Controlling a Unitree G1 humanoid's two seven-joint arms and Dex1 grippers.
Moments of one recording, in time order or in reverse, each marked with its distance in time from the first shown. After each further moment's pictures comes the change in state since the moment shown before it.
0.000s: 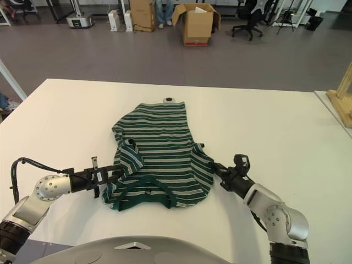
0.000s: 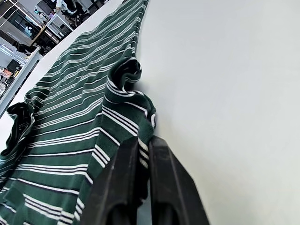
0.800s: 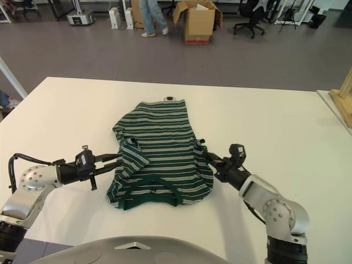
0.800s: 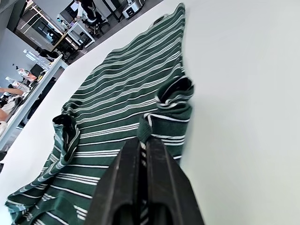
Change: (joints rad) left arm -0.011 -0.037 0.175 -0.124 -0.391 0.209 -0.181; right arm -0.052 0.052 0.022 -0.162 0.125 0.106 -0.095
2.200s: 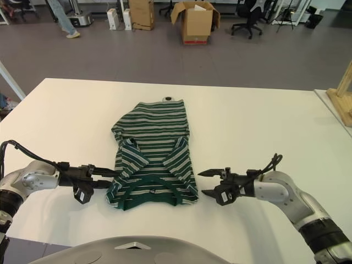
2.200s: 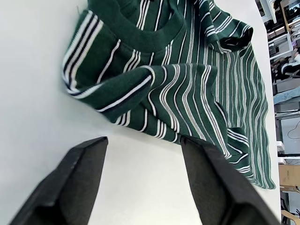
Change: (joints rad) left arm -0.317 0.092 -0.230 0.633 0.819 -1.221 0.243; right arm -0.117 -0.588 0.533 0.469 -1.092 -1.714 0.537
